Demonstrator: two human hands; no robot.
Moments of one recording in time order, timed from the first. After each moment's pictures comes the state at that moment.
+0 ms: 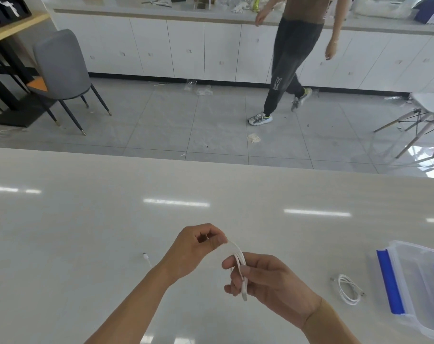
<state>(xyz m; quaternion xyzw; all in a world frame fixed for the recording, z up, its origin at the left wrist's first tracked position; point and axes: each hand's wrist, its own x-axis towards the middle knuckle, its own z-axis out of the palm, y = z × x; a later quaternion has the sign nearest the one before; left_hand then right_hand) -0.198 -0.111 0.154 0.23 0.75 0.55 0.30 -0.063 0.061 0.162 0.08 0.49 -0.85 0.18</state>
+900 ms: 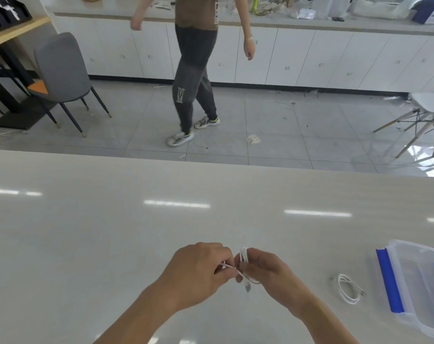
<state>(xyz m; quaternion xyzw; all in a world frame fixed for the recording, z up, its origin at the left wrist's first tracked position) -0.161 -0.113 0.191 0.41 0.86 0.23 0.17 -0.064 0.063 0.163 0.15 0.73 -0.66 0.13</state>
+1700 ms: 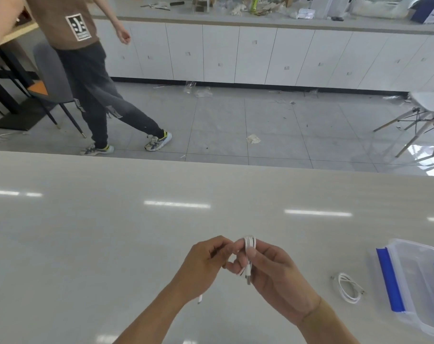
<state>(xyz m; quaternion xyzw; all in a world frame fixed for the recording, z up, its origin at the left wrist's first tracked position) -0.162 -0.101 0.148 0.25 0.76 0.52 0.29 -0.066 0.052 0.175 0.09 0.44 -0.89 0.06</state>
